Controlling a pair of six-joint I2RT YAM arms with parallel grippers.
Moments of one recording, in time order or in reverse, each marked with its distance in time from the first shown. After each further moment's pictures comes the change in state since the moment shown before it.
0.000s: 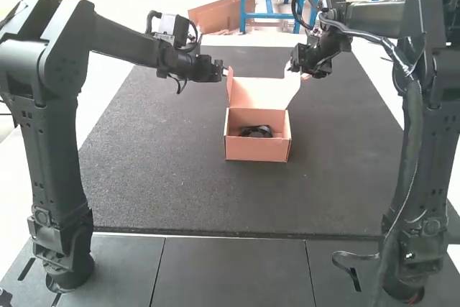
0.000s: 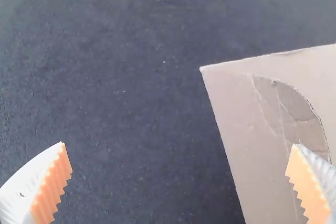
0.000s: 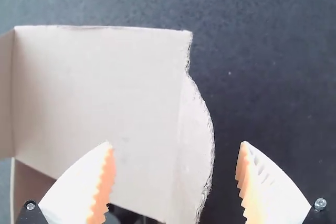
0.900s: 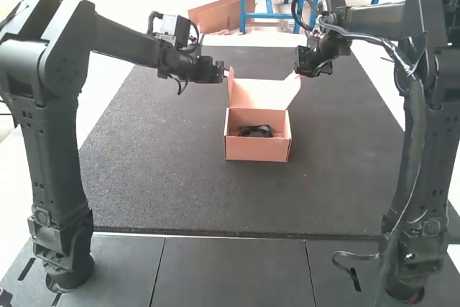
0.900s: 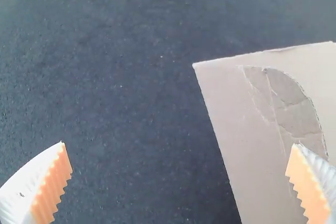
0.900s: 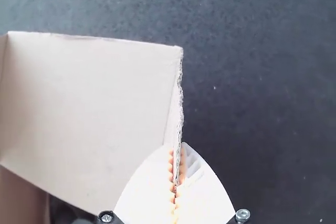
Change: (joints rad) left arm -0.011 0.000 0.000 -0.017 0.000 0.000; right arm 0.003 -0.017 -0.056 0.080 0.036 -0.042
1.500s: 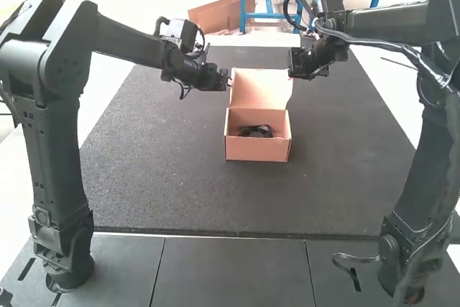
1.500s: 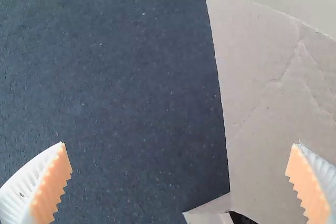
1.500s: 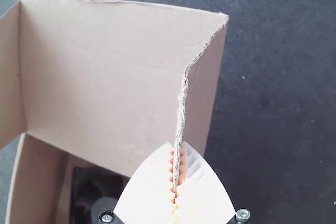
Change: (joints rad) left arm -0.031 -0.002 0.000 -0.103 0.000 0.000; right arm 0.084 -0.197 -0.227 0.117 0.060 0.001
